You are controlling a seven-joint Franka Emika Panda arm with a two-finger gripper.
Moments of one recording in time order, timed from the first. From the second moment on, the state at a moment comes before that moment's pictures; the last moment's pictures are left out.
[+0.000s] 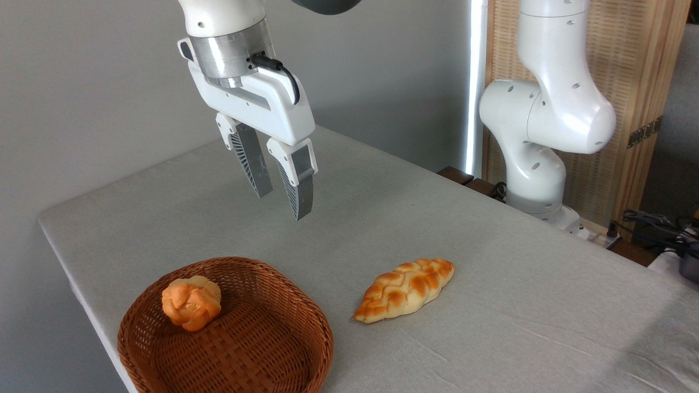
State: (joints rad) arm 0.07 0.02 -0.16 -1.65 -0.04 1.60 0.63
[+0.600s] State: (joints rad) arm -0.01 0.00 -0.05 -1.64 -0.04 1.61 0.64
